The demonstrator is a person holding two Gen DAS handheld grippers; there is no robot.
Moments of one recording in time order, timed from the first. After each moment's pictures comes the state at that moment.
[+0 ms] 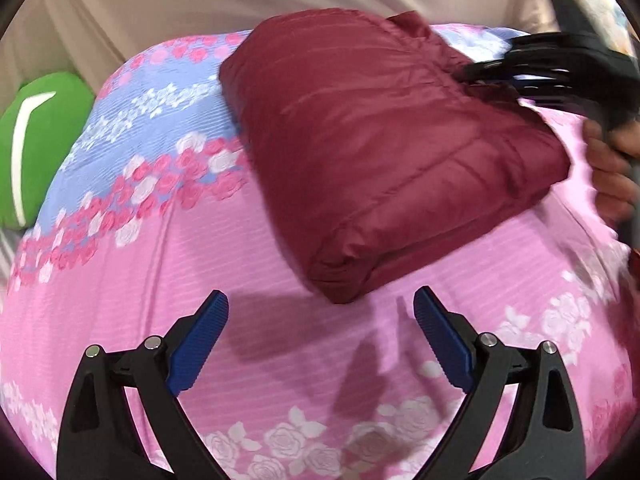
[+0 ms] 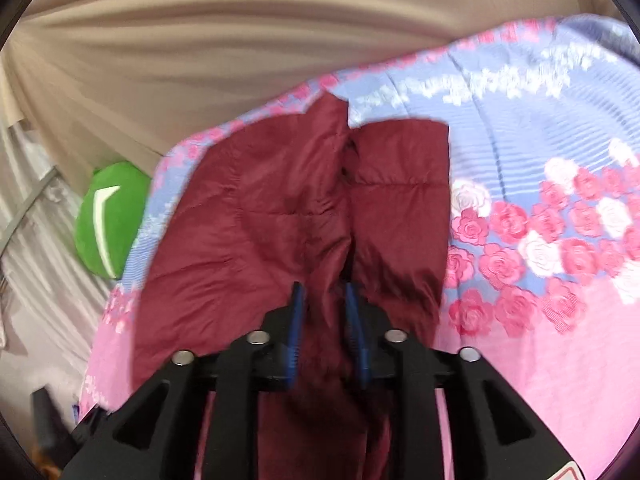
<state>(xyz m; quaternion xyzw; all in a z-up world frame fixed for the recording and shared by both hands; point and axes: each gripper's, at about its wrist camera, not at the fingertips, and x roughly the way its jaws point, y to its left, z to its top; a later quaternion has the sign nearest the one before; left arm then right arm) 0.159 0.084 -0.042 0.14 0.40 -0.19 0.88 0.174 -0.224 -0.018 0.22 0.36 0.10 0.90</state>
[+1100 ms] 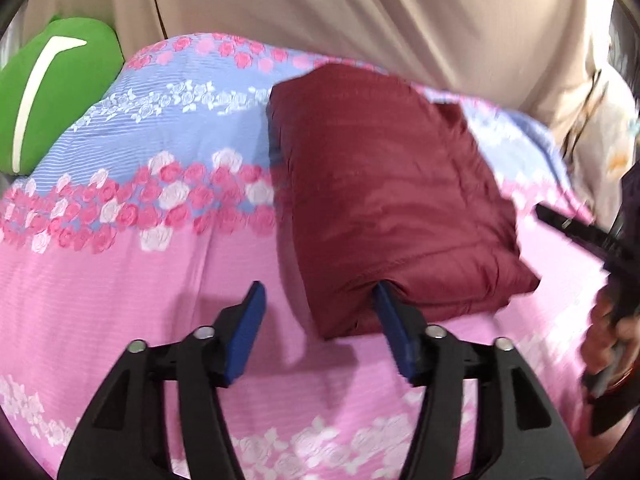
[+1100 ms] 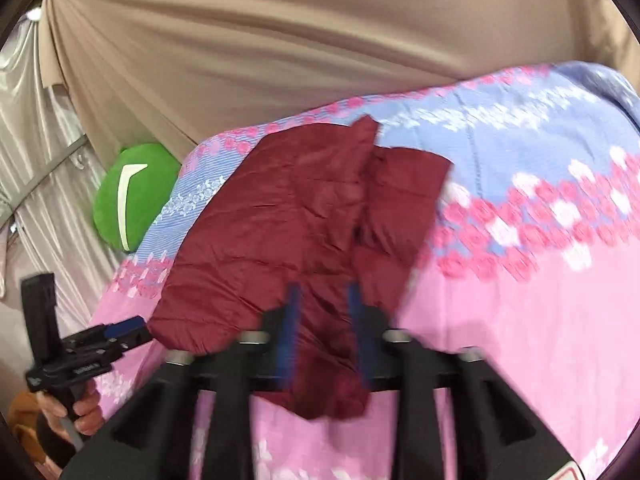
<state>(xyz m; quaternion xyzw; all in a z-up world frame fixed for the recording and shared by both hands) 0.192 0.136 0.016 -0.01 0.41 -0.22 0.89 0.107 -0.206 0.007 0.16 0.34 0.09 0.92</state>
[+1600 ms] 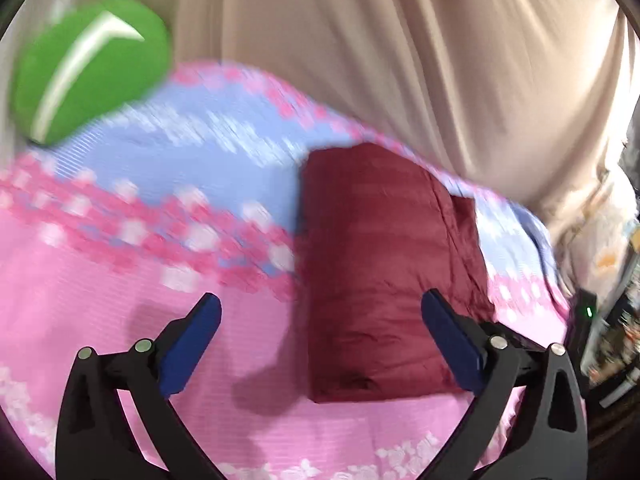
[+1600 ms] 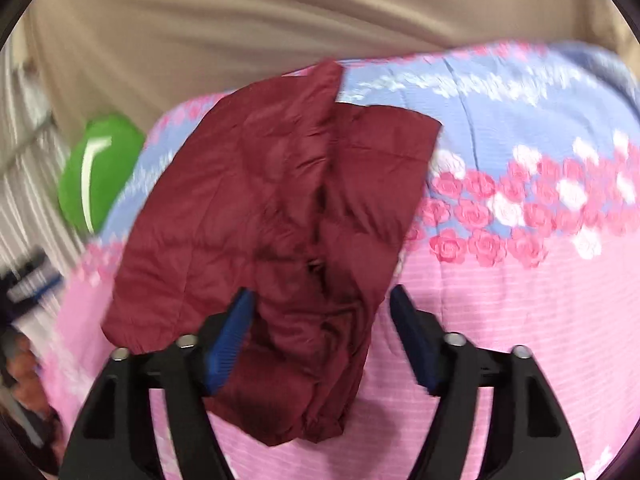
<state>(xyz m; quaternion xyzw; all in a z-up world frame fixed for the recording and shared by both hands) 0.217 0.172 0.040 -0.13 0.38 -0.21 0.89 0.134 -0.215 -0.030 0.18 0.39 0.06 0.90</state>
